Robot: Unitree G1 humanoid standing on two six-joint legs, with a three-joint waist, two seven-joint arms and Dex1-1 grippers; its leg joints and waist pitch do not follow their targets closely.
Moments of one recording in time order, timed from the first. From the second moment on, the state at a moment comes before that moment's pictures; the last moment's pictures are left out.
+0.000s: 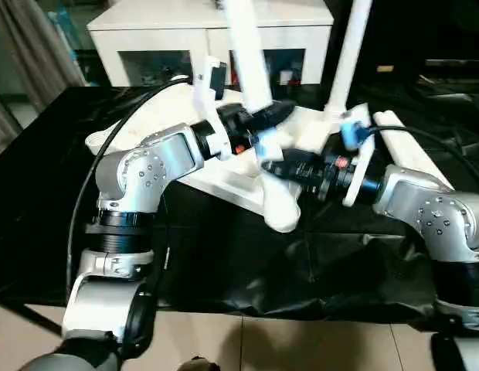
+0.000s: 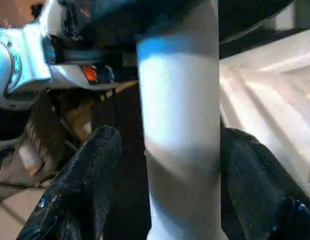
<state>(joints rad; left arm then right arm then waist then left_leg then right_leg) -0.85 0.15 0.07 0.18 -0.67 0.88 -0.64 -0.61 -0.42 -0.01 -0.01 0.67 0.95 0.85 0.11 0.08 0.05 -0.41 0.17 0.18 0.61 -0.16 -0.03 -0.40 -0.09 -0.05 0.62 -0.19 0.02</state>
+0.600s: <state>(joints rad) -0.84 0.20 -0.01 0.12 -0.67 0.87 -0.76 -0.65 -0.48 0.10 0.04 0.64 0.99 0.94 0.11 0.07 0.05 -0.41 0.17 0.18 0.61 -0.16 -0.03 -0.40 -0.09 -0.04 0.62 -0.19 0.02</state>
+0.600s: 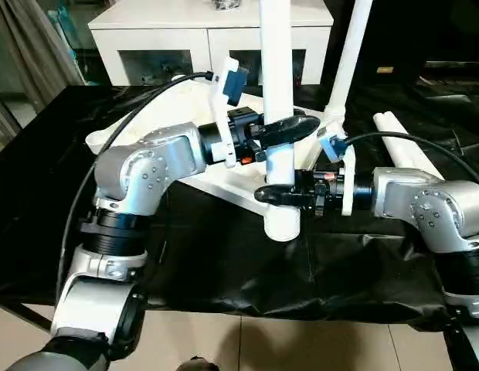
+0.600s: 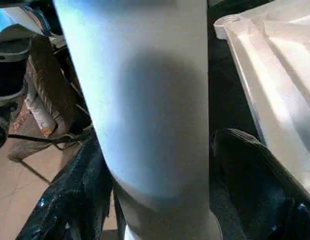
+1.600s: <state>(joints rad) -0.83 0.13 0.09 0.14 -0.70 0.80 -0.72 -0.65 -0.41 0.05 0.05 0.64 0.97 0.89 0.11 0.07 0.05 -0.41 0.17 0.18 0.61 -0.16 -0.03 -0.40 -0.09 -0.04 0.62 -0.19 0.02</state>
